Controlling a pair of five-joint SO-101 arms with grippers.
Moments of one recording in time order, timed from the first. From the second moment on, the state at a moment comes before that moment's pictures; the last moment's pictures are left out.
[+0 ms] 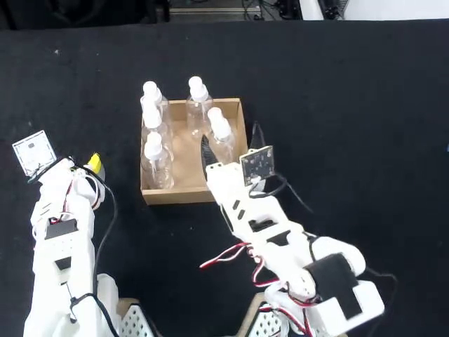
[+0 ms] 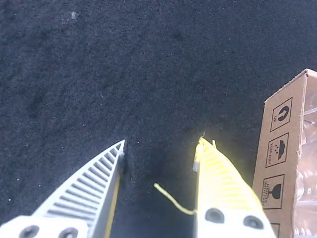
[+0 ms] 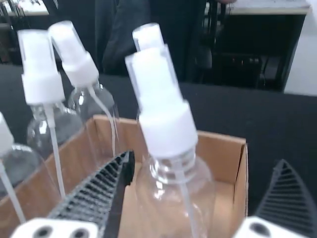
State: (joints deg) left arm -22.3 -47.9 79.9 10.2 8.3; right arm -23.2 -9.0 82.6 -56.2 -3.5
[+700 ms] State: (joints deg) left arm -22.3 -47.9 79.9 10.2 8.3; right arm -25.1 -15.3 82.3 -52.3 -3.5
